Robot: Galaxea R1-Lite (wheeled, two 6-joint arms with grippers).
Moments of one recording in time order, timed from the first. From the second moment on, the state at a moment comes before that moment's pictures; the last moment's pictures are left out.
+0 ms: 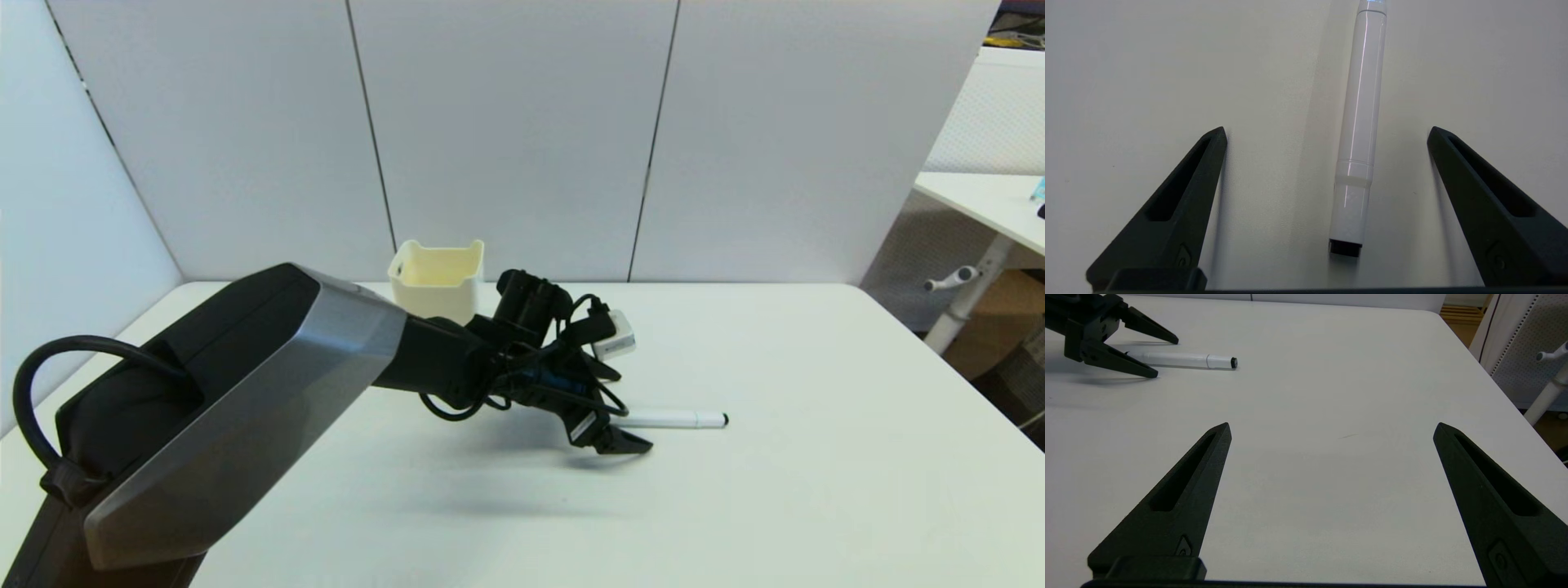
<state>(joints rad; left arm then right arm) -0.71 2.36 -1.60 -0.10 -0.60 0.50 0.00 0.00 0.00 0.01 0.03 -0.05</state>
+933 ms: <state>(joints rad) -0.71 2.35 -1.59 -0.08 -0.60 0.50 0.00 0.00 0.00 0.01 0.03 -0.05</state>
